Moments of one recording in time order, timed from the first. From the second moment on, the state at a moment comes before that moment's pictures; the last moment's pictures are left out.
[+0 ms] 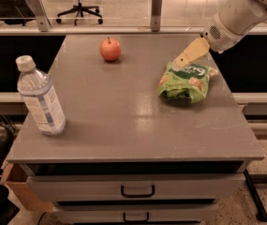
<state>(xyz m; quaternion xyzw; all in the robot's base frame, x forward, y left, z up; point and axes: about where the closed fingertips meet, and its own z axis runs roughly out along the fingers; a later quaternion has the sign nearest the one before) 0.652 -0.208 0.908 -0.28 0.93 0.08 0.23</state>
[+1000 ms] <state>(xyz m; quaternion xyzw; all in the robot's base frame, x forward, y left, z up) 0.651 -0.206 0.902 -0.24 0.94 0.06 0.22</state>
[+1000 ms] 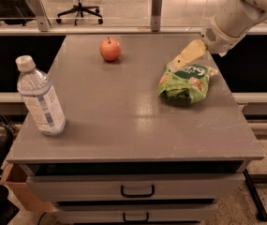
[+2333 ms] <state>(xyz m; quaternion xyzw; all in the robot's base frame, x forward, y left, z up) 0.625 -0.204 0.907 -0.22 0.96 0.05 0.19</state>
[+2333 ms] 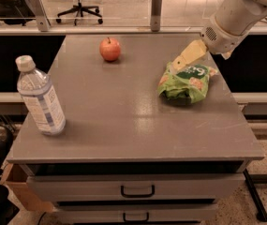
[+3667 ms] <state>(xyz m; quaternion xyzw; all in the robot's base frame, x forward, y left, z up) 0.640 -0.187 0.883 -0.06 0.99 0.03 0.11</state>
